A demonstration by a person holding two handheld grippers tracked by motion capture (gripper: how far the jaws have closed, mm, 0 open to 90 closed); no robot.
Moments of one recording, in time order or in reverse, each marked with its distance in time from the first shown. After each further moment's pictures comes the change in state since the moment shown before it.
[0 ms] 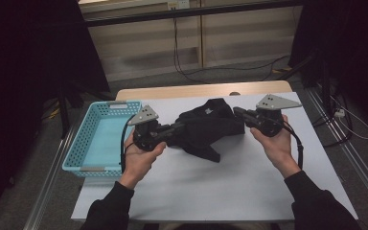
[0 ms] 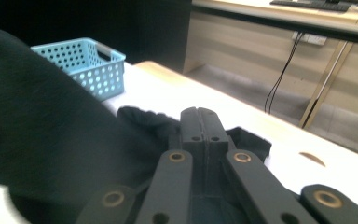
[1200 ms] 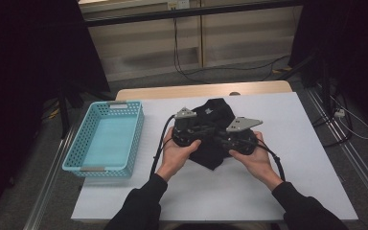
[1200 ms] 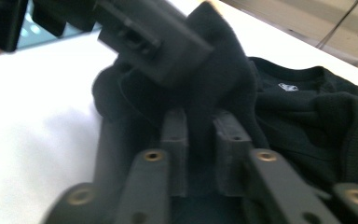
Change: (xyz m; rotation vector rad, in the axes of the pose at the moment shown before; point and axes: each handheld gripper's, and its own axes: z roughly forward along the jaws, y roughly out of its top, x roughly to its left) left arm -0.001 -0.036 0.111 0.155 -0.029 -0.143; right arm 0.041 -0.054 0.047 0.228 0.124 -0.071
